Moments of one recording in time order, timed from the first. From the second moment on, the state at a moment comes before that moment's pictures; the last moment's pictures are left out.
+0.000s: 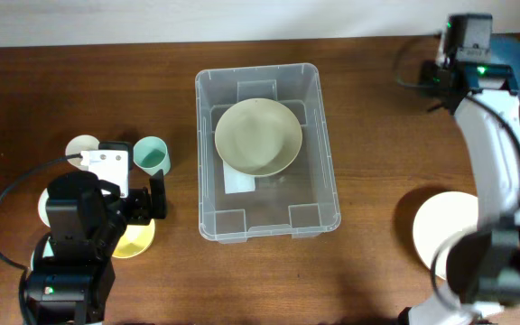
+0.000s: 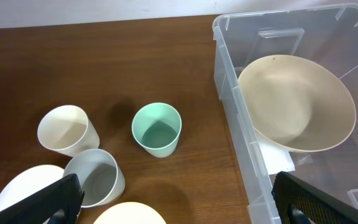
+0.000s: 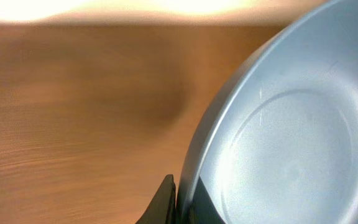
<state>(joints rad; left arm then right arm) -0.02 0.83 0.94 -0.72 0.03 0.03 -0.03 1.76 1.73 -0.78 0.21 -0.07</state>
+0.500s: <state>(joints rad) -0.02 0.83 0.94 -0.72 0.03 0.03 0.60 1.77 1.75 -0.80 -0.02 -0.36</state>
